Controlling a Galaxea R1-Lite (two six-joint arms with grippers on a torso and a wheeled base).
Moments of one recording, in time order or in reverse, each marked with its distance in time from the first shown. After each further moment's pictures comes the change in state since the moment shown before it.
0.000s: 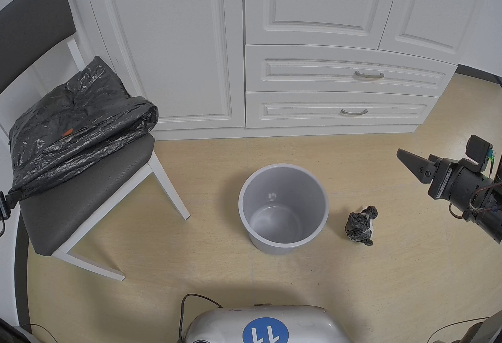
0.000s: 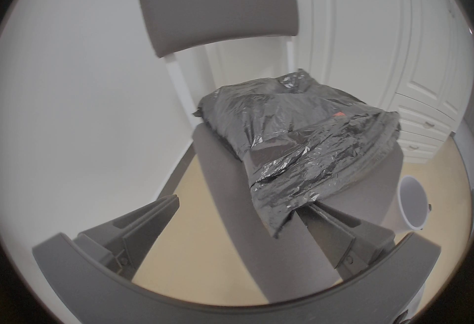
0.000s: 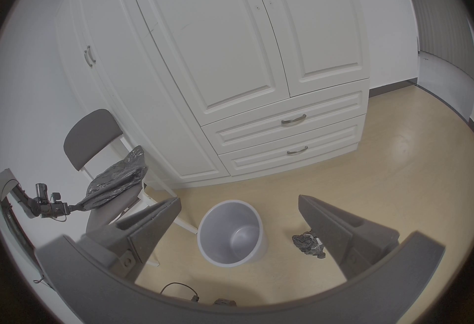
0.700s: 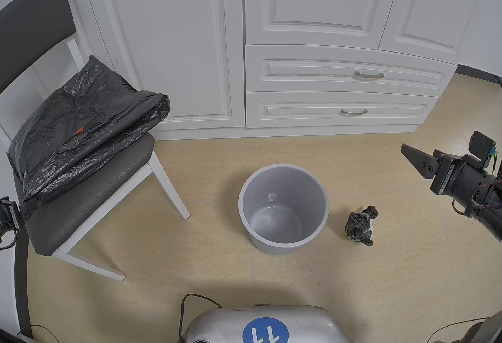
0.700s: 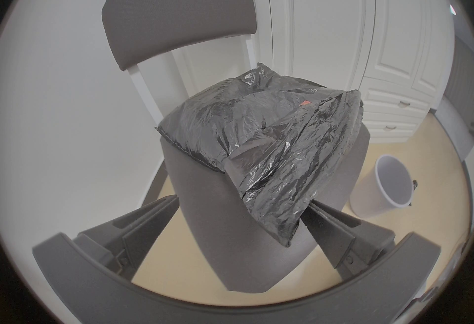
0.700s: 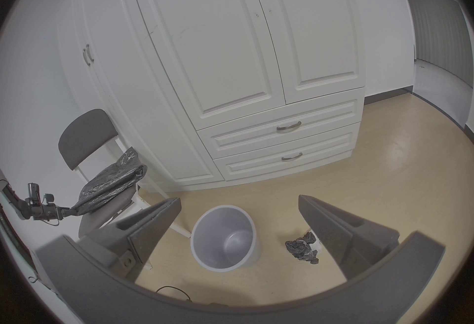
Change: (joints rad) left arm -0.137 -0.121 0.101 0.020 -0.007 0.060; right arm -0.002 -0.009 -0.011 -0.002 -0.038 -0.030
